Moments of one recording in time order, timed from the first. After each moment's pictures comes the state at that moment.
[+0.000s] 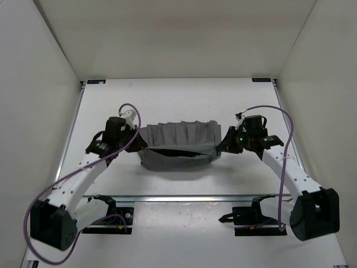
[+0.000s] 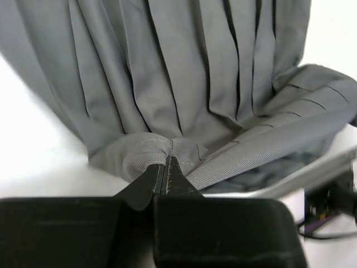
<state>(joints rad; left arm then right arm) -0.33 1.00 0.76 -0.47 0.22 -0.45 0.23 1.10 0.75 -0.51 -0.43 0.50</state>
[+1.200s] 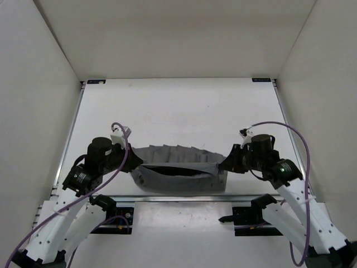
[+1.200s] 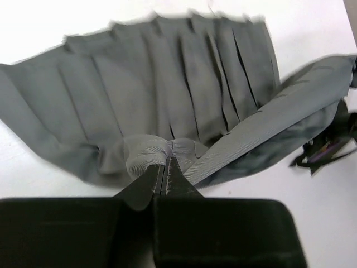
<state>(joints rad) -0.45 0.60 0.75 -0.74 0.26 -0.33 0.39 0.67 0.71 -0.81 -0.37 0.56</state>
